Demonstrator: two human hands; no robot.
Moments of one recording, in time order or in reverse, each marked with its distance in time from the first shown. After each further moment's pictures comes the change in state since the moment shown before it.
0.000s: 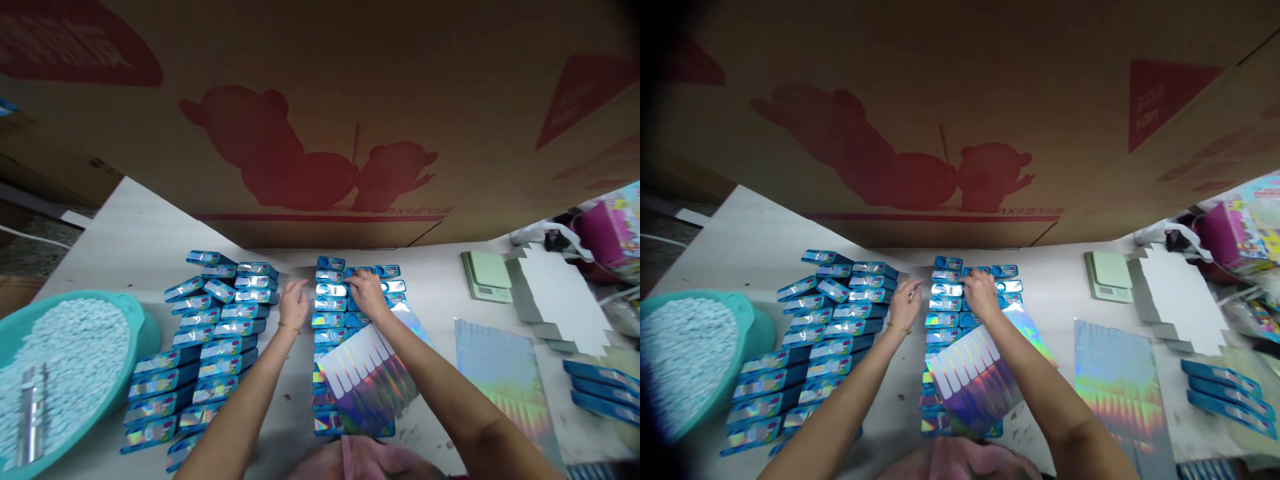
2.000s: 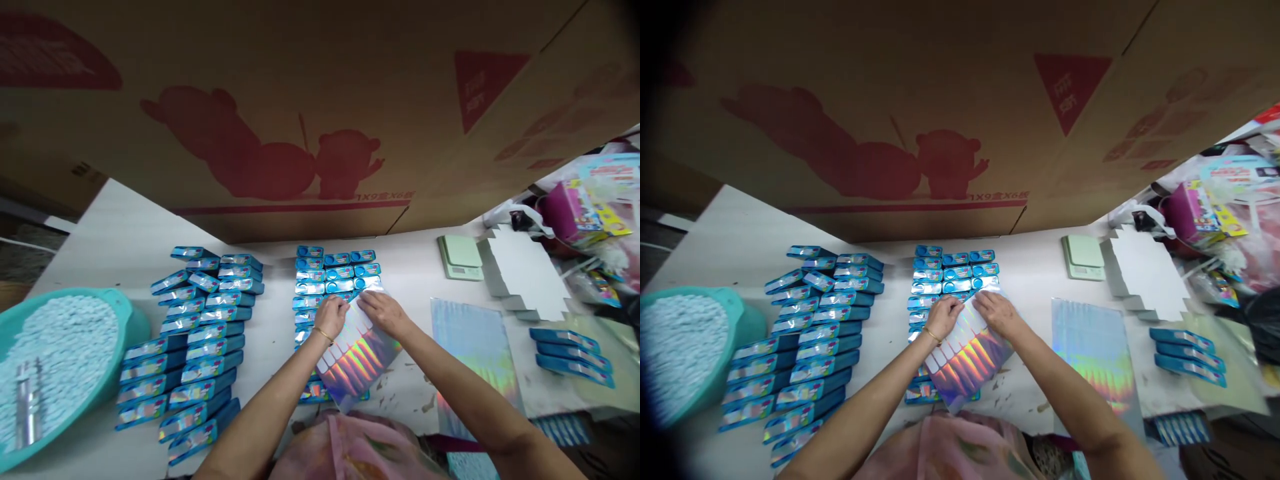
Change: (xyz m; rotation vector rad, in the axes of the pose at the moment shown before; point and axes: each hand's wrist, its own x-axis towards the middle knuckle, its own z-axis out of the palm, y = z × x) left_hand -0.077 0.095 0.063 0.124 -0.481 0.089; right_hand -0.118 0.077 -0.027 -0.201 0.007 -0.508
